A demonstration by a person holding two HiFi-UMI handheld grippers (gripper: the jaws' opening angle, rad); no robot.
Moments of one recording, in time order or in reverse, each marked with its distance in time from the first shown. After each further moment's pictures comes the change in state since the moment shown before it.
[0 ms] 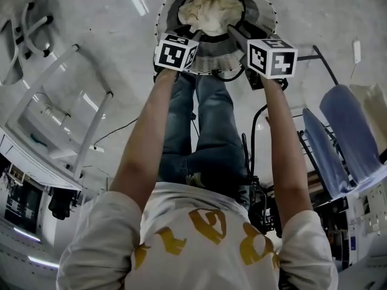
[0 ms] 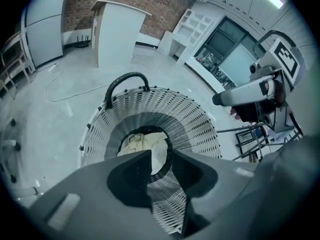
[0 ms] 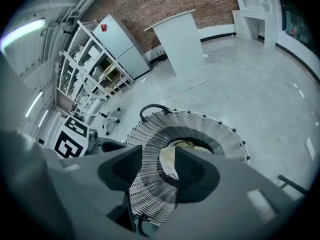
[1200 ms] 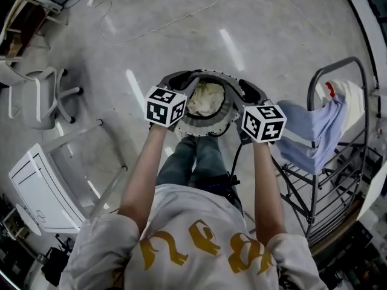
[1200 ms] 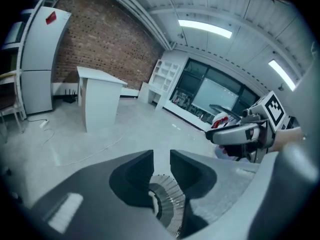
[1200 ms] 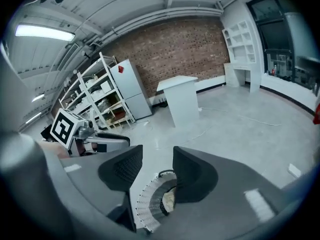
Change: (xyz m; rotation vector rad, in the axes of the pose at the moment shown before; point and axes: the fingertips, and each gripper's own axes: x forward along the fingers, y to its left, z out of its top) left arm -0.273 -0.092 0.208 0.208 -0.483 -0.127; right arm -0.239 0.122 0.138 -0.086 -0.465 -0.122
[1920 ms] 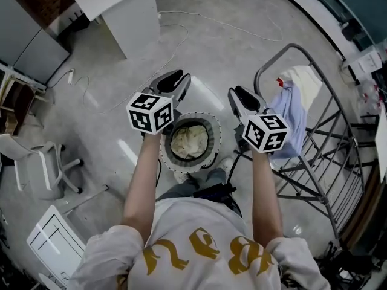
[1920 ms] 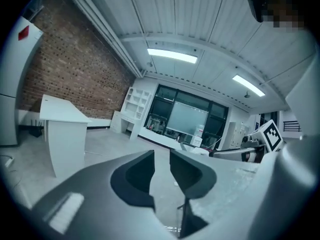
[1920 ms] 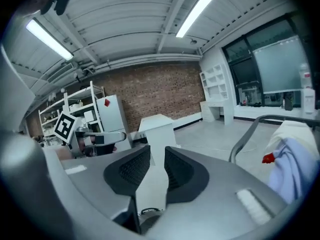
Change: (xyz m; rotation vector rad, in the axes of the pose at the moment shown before) left arm -0.025 -0.116 0.206 0.195 -0.298 -0.262; right arm -0.159 -0.024 0.125 0.036 -0.419 -0.236
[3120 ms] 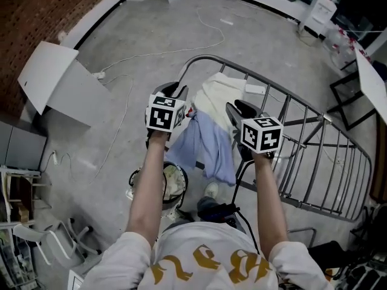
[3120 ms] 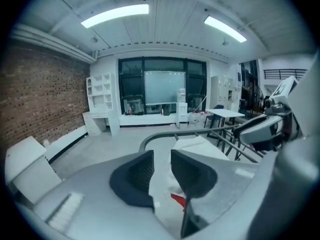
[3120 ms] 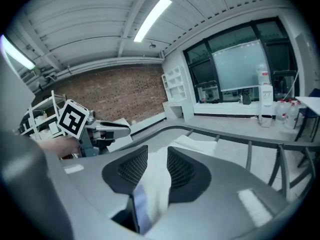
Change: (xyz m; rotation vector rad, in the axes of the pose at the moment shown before) left arm 0.352 -0.225 -0.027 0.430 0.345 -0.119; right arm -0.159 -0.345 0.009 0.191 0.003 -0.329
